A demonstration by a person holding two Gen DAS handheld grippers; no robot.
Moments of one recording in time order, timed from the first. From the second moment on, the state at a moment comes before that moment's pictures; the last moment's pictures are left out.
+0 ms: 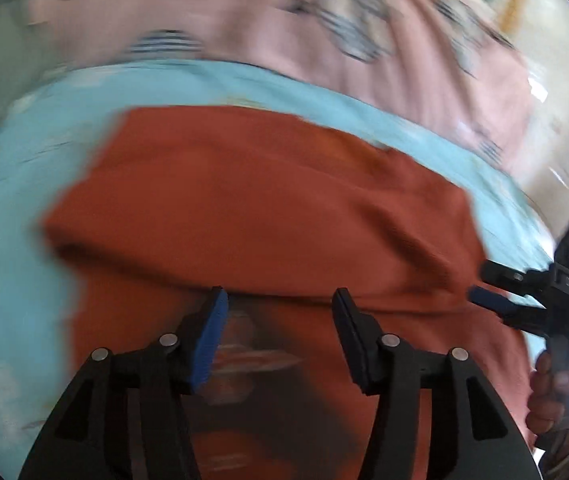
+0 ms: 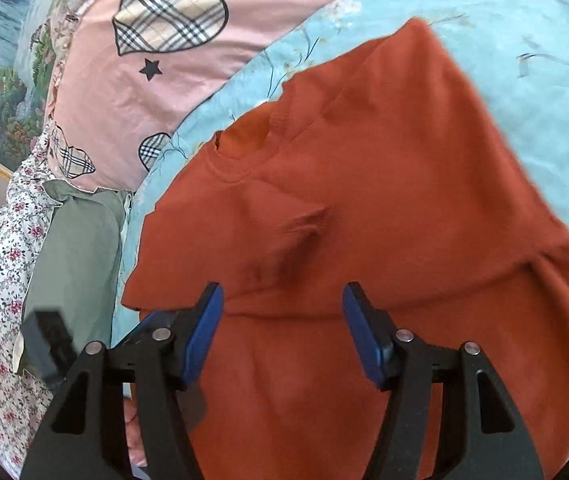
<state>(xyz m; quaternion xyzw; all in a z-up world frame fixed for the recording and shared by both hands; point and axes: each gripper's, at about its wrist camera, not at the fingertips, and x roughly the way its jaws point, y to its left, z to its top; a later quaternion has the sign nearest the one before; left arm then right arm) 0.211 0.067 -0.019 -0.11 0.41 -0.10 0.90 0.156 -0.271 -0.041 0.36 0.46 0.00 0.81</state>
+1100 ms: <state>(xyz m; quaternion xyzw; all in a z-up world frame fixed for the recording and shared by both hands) 0.237 0.174 -0.056 -0.19 0.41 0.01 0.89 0.180 -0.331 -0.047 0.27 0.45 -0.08 0.85</state>
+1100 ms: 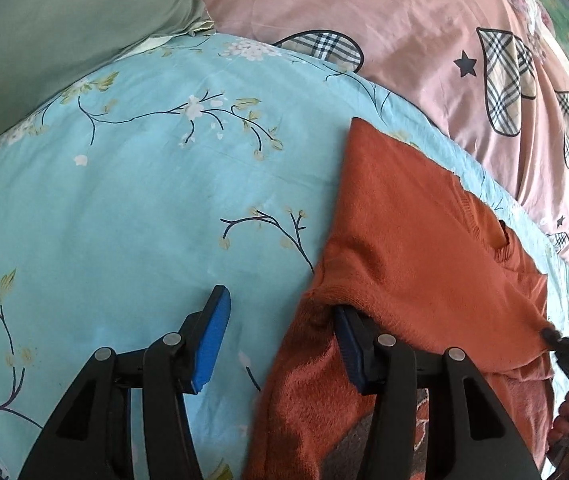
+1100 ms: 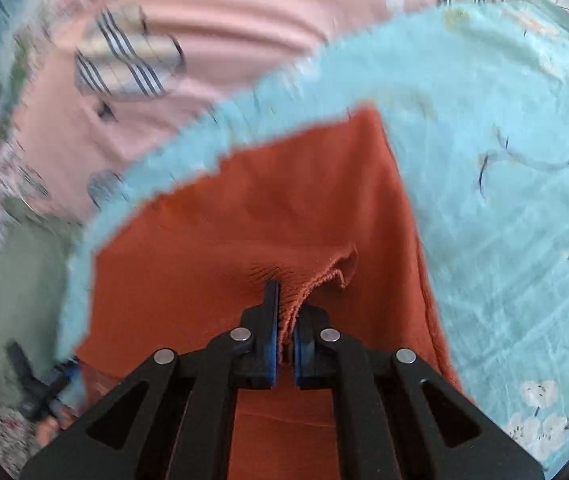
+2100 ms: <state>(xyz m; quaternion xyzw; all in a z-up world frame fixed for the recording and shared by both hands) 0.120 0.181 -0.052 -0.15 0.47 -0.11 0.86 0.053 -0.304 -0.004 0.27 0.46 -0.03 0.84</state>
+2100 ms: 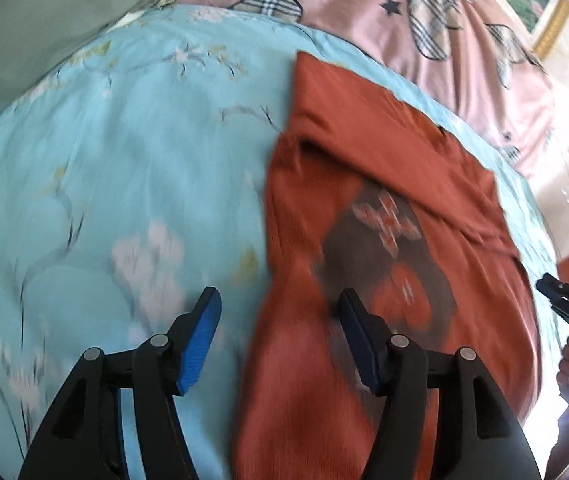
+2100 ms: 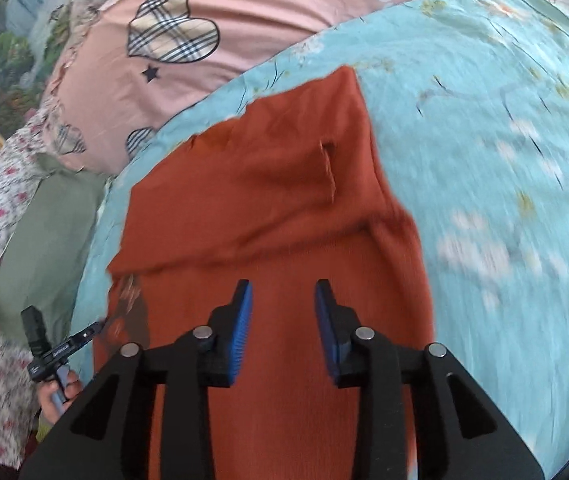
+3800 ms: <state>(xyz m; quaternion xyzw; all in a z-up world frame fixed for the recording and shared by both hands) -0.016 0.183 -0.074 -0.19 0.50 -0.28 0.79 -0.153 -0.267 -0.062 0.41 0.44 0.13 0.79</state>
